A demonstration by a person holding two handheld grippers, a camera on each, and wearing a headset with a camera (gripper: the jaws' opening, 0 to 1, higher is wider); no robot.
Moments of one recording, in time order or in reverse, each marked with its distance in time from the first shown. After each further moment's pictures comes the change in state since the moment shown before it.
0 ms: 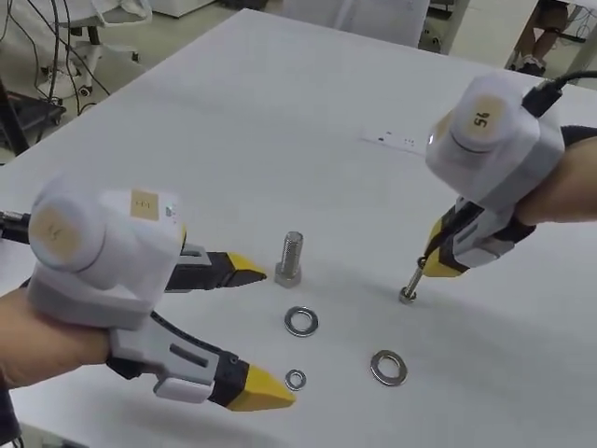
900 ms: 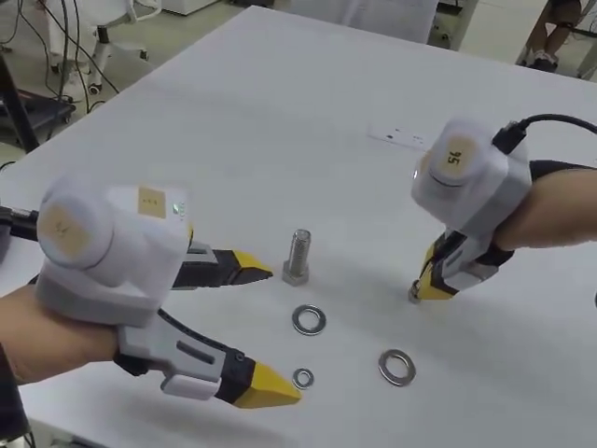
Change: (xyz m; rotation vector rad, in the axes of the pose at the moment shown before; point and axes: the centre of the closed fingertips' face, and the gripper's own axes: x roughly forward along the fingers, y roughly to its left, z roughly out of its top) left arm -0.002 0.002 -0.002 -0.004 0.008 0.008; right arm 0.040 0.007 -0.010 0.018 0.038 0.059
